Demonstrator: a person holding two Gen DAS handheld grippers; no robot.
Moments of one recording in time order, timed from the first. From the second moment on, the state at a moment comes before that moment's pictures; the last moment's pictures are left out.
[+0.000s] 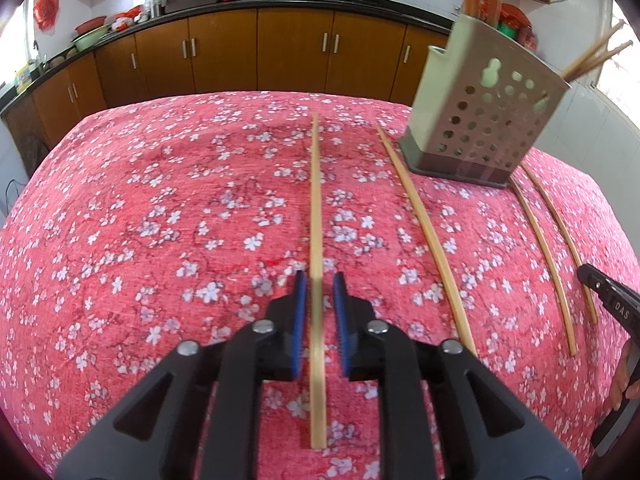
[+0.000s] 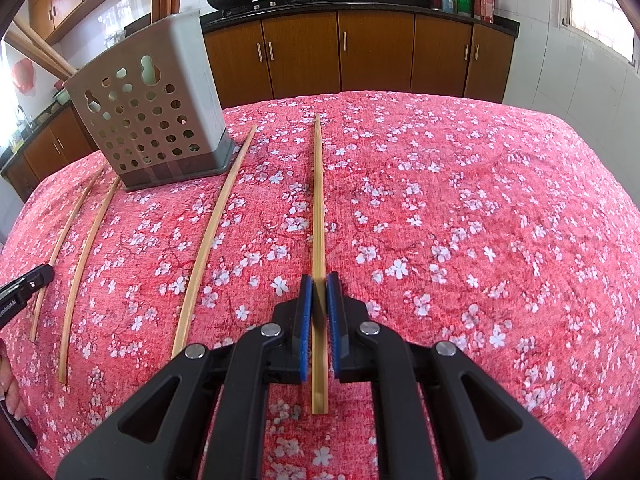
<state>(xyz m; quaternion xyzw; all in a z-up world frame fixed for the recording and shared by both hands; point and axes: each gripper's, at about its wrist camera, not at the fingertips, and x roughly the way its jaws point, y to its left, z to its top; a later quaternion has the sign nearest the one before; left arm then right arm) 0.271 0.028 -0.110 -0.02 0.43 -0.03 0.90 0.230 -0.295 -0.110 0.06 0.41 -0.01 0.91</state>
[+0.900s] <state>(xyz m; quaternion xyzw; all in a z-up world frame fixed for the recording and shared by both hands) 0.236 0.037 0.040 -0.03 0.28 -0.04 0.96 0.191 -0.306 0.032 0.05 0.21 -0.01 0.98</state>
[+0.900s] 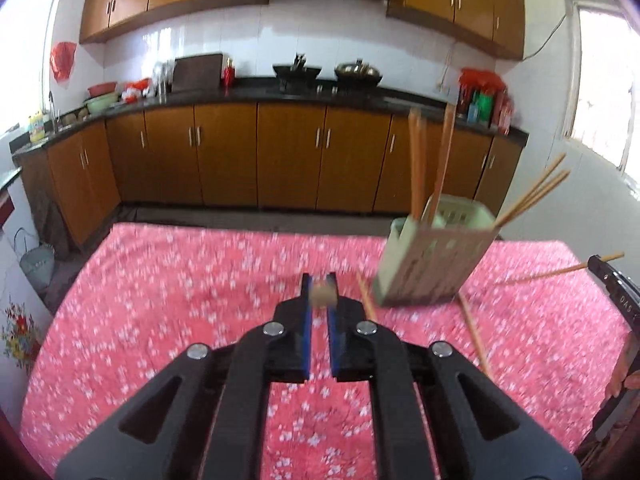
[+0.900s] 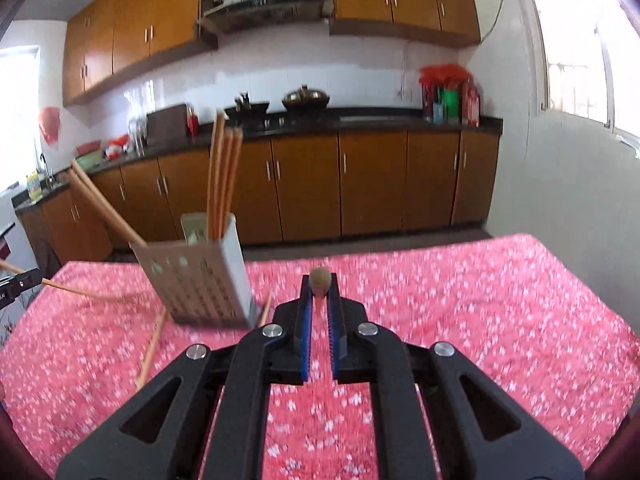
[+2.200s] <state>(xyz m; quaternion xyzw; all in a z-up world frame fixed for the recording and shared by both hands) 0.304 -0.046 0.146 -0.08 0.15 -0.10 0.98 0.245 -0.262 0.127 0.10 0.12 0.09 0.98</state>
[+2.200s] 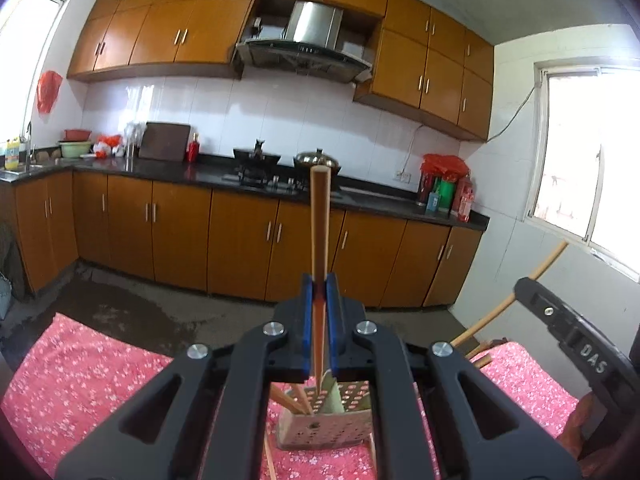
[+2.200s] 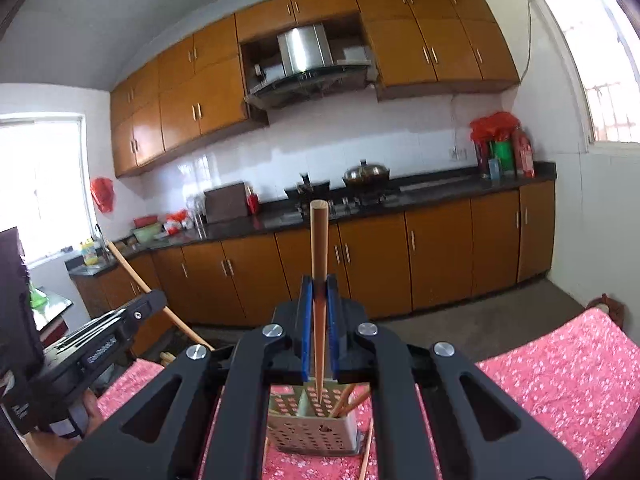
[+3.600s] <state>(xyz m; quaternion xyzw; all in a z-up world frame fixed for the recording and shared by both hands) 0.241 0.035 -0.052 -0.07 0.38 0.00 0.92 0.217 -0.240 -0.104 0.07 0.43 0.08 0.90</state>
